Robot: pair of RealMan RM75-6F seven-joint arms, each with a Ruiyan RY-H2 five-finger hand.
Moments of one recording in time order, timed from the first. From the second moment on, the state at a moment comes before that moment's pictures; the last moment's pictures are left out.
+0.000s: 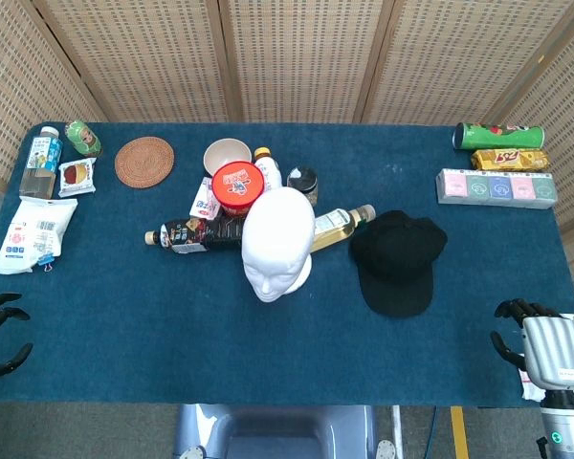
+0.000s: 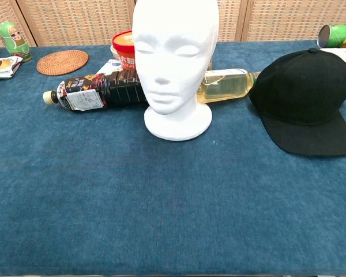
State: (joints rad) left arm -0.02 -1.02 0.02 -1.62 1.59 1.54 -0.14; right arm 0.06 -1.13 0.08 -1.72 -1.52 1.54 -0.21
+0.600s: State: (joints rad) left arm -0.01 -1.01 0.02 -1.63 1.59 1.55 -0.14; right arm 0.06 -1.13 0.08 -1.71 -1.52 1.54 -0.19
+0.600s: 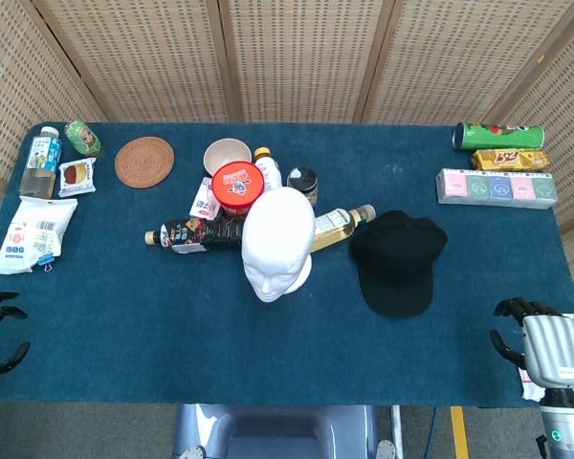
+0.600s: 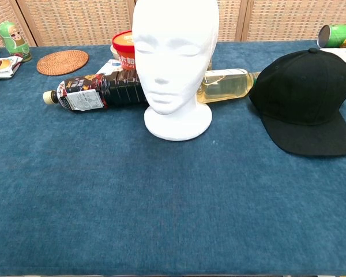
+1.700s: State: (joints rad) left arm -0.01 -0.89 -0.01 -1.73 1.62 1.62 -0.13; right arm 0.22 -1.32 0.10 -1.58 -1.61 1.41 -0.21
